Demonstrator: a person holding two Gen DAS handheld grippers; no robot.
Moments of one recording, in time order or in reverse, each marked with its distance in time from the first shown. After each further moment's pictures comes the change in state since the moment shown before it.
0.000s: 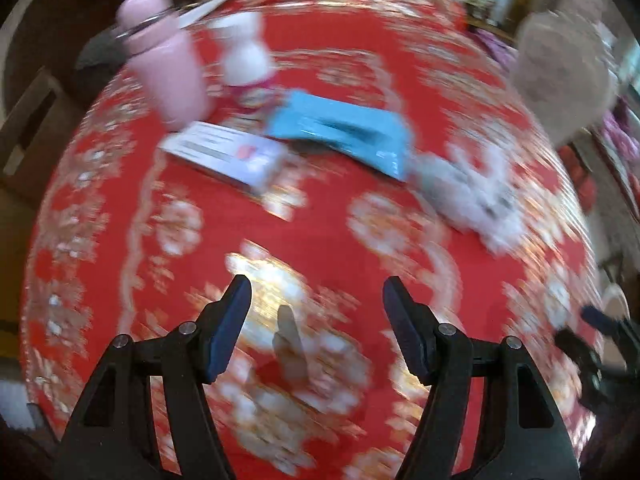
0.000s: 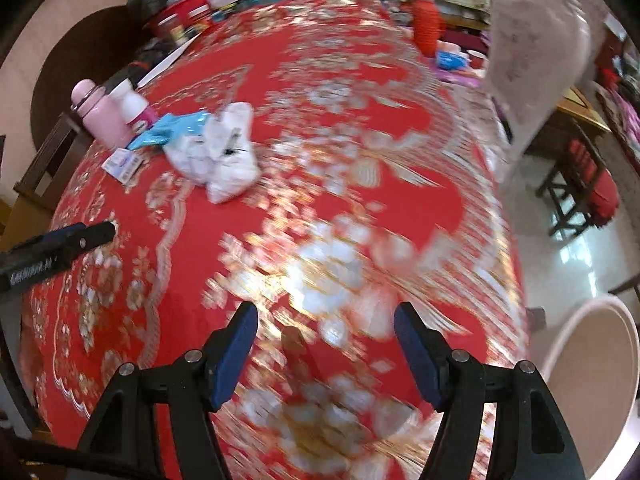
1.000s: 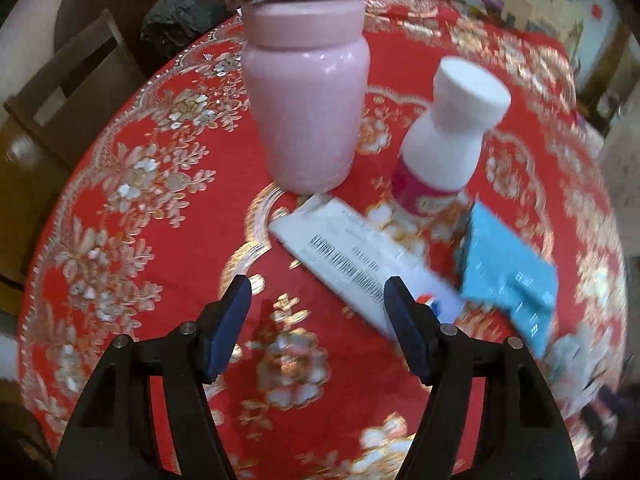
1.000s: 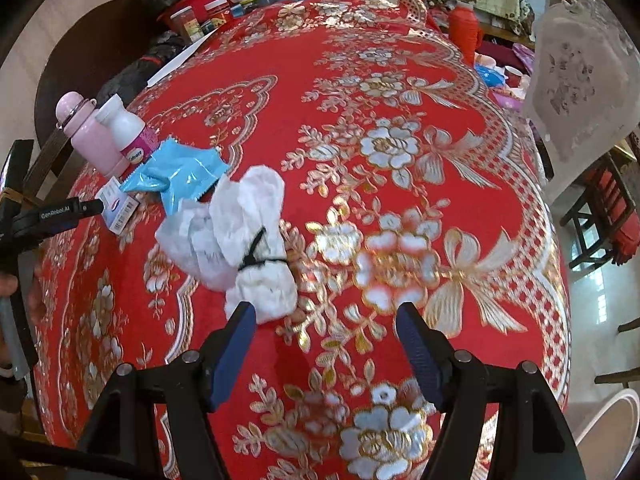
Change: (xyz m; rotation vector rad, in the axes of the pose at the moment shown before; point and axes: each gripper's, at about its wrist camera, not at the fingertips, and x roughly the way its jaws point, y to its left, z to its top) left arm 0.054 0.094 0.079 -0.282 -0.023 0.082; right arm 0.050 0.016 0.085 -0.049 0.003 0.044
